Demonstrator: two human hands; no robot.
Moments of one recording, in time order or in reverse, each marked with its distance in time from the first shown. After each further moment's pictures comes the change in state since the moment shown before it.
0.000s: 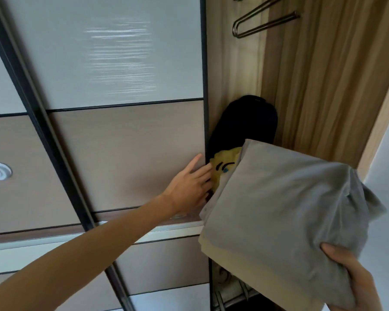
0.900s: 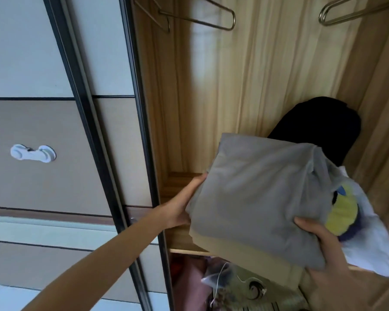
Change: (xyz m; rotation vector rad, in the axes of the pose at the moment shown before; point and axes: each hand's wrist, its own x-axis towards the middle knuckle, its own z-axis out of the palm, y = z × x) left_hand -0.118 -0.056 0.035 -2.316 -0.252 -1.144; right_hand 0.118 0.091 0.124 -0.009 -0.391 0.197
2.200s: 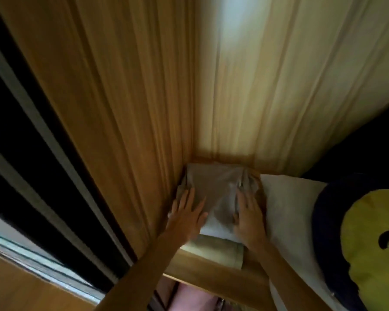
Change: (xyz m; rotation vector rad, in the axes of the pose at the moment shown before) left_hand 0.196 -0.136 -0.160 1.552 0.521 -0.032; right_hand 0.314 0.231 0.015 -1.820 -0.282 -0.296
